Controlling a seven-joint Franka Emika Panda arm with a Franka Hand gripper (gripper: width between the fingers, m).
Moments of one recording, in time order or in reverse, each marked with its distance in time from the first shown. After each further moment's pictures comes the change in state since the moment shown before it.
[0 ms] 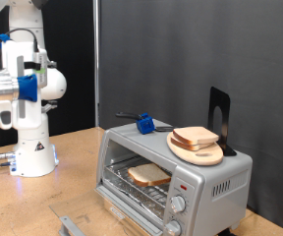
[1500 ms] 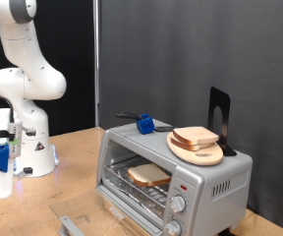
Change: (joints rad) arm -0.016 0.346 -0.029 0.190 -0.129 0.163 -0.183
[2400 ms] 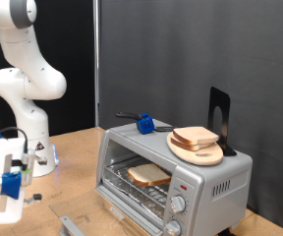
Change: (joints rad) arm 0.022 0.070 0.026 -0.133 0.017 0.246 -0.125
